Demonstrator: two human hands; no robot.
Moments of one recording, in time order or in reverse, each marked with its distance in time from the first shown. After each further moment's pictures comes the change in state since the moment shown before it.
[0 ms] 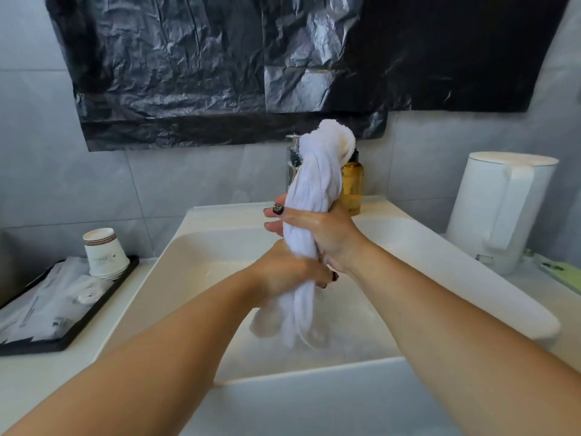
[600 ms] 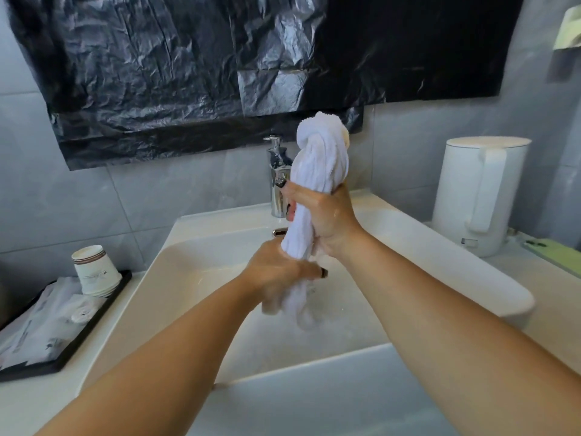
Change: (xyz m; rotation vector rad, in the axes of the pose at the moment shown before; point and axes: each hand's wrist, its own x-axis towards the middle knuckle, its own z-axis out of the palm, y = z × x) left_hand 0.008 0.001 0.008 0.204 0.157 -0.138; right_hand 0.000 -0.017 -0.011 0.068 0.340 -0.120
